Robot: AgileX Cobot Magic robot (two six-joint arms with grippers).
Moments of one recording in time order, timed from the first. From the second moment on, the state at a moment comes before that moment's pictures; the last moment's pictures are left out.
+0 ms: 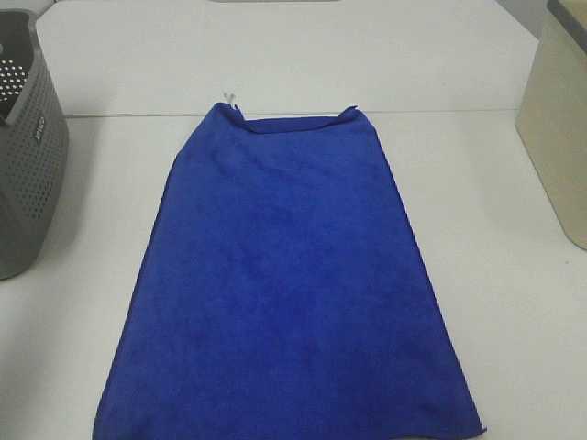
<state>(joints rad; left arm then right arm) 0.01 0.95 -1.22 0.03 1.22 -0.05 0.14 0.66 -1.09 0.04 1.22 0.06</state>
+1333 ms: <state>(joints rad) 0.01 0.00 -0.54 0.01 1.11 -0.05 0.14 0.00 -0.54 0.08 1.16 -0.07</state>
